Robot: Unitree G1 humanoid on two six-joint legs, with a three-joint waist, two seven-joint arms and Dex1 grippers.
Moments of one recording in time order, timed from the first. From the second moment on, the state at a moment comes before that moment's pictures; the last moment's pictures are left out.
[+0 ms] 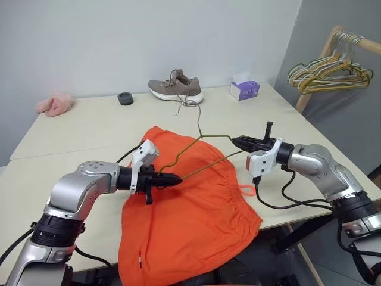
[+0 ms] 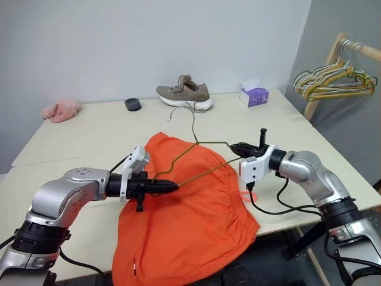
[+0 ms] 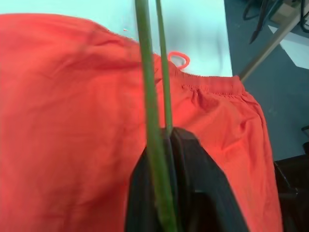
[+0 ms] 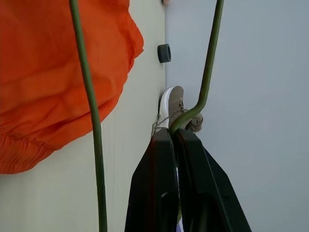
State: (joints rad) left arm -0.38 0.77 -0.07 -0.15 -0.55 0.85 -1.12; right arm -0.58 -0.71 0.30 0.18 -0.42 -0.59 0.55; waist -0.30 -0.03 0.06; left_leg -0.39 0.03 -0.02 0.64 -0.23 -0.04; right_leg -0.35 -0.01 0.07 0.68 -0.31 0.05
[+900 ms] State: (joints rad) left arm -0.35 0.82 -0.19 -0.15 -0.29 0.52 -1.14; right arm -0.40 -0.89 0.12 -0.33 0.28 0.33 1.00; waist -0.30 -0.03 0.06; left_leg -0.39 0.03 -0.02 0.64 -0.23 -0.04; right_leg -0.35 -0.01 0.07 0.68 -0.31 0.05
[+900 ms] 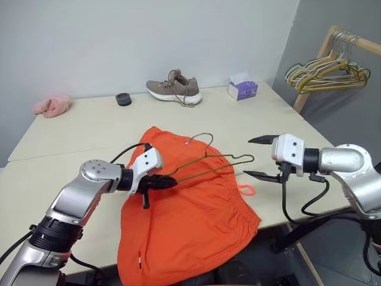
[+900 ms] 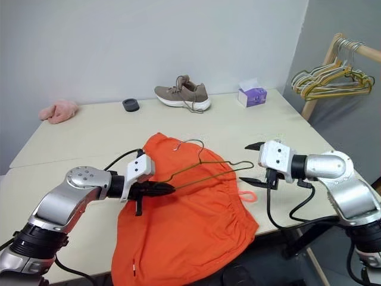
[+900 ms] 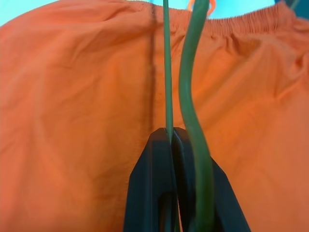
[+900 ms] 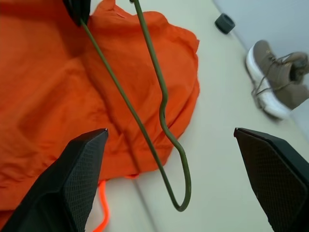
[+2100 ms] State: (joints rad) left arm -0.36 0.81 -0.21 -0.18 -0.26 0.48 -1.21; right arm -0.56 -0.85 0.43 -0.23 0.13 0.65 1.20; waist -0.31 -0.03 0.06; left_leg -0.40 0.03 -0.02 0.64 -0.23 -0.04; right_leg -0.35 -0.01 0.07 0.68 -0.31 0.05
